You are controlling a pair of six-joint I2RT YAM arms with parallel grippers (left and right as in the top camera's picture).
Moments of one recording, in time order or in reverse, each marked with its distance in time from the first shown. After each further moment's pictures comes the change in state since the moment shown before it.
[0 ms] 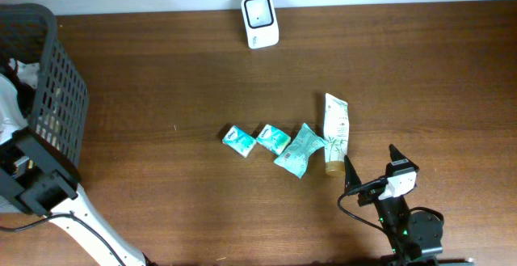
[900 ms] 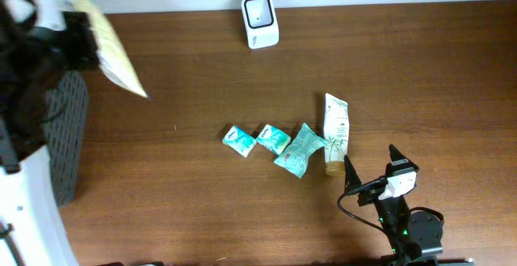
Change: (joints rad) left arm -0.516 -0.882 0.034 -0.137 0.143 -0.359; right arm 0.000 0.000 0.000 0.000 0.000 0.000
